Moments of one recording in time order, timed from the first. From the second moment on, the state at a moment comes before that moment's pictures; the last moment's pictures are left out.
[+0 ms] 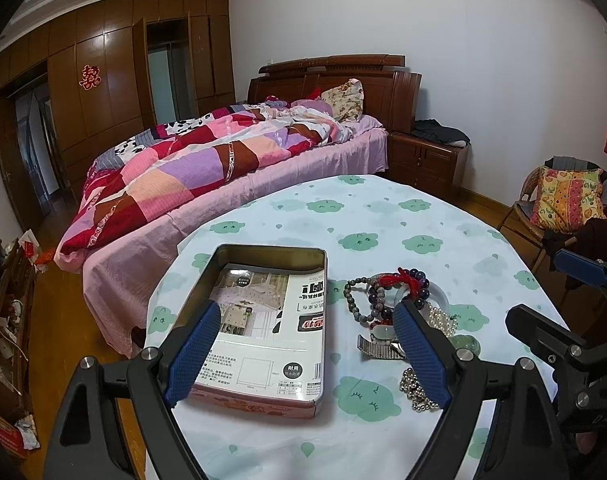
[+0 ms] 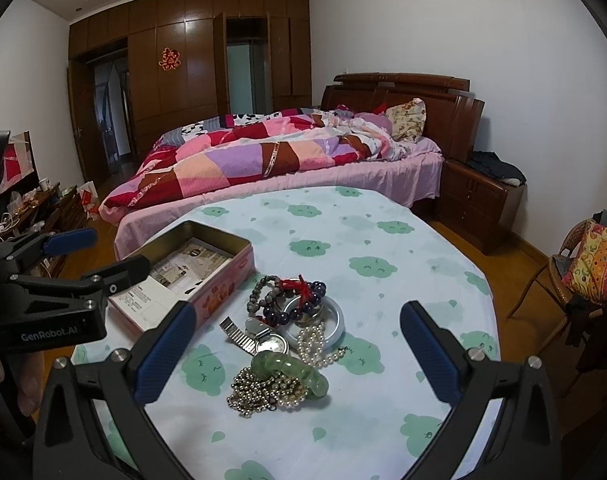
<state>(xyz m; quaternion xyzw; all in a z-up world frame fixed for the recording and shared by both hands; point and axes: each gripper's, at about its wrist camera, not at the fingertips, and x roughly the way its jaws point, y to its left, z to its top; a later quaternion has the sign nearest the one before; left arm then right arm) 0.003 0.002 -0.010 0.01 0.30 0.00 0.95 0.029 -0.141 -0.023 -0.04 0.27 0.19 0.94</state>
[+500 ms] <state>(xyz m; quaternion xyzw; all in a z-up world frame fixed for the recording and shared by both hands) 0.002 0.003 -0.012 0.01 0.30 0.01 0.95 0.030 -0.140 -0.024 -0.04 0.28 0.19 0.94</state>
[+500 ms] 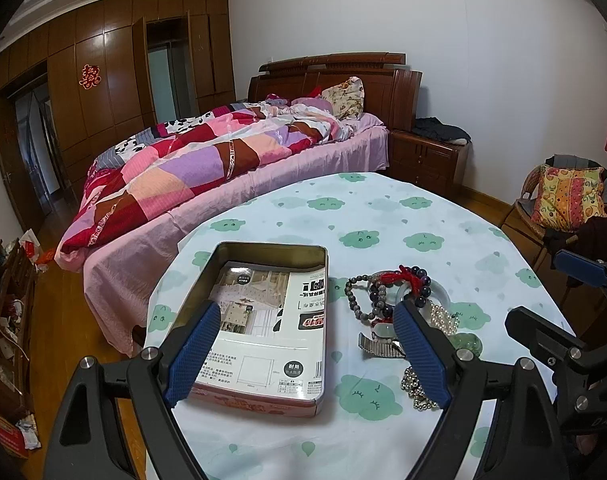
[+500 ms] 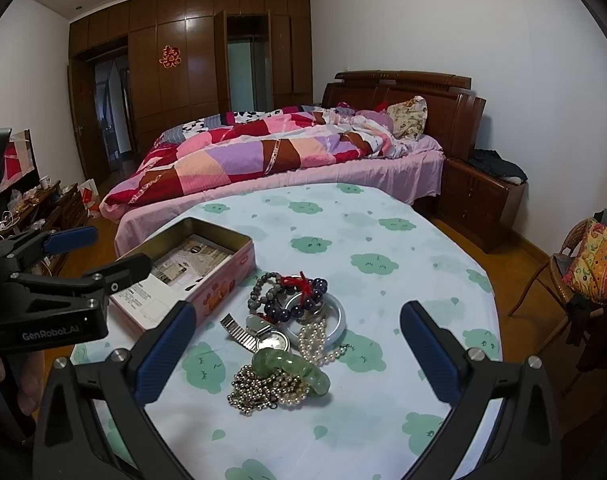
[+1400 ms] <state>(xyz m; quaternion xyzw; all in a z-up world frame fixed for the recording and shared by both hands) 0.001 0.005 -0.016 0.02 0.30 0.01 0.95 0.031 -0.140 -0.024 -0.04 0.28 0.19 0.94</state>
